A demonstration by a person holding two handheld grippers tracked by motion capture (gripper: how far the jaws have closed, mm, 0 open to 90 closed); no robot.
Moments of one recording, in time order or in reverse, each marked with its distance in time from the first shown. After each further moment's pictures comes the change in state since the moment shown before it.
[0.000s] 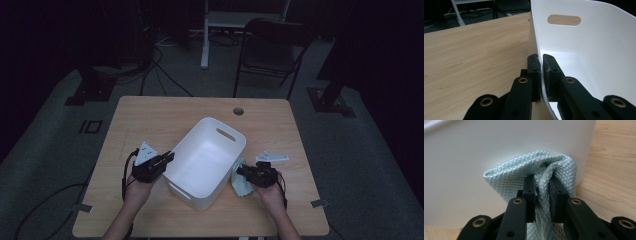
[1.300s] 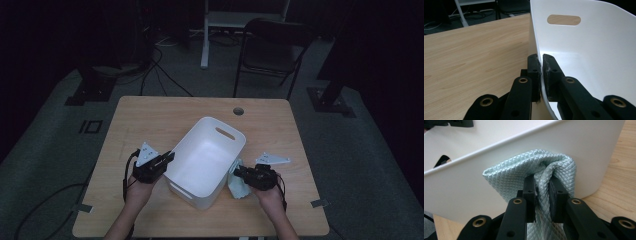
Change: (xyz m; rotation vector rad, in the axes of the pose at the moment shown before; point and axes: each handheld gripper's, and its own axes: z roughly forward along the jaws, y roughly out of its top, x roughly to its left) left arm -0.004 0.000 0.001 -0.004 0.025 0.007; right arm 0.021 0.006 -0.013 -0.050 0.057 -0.021
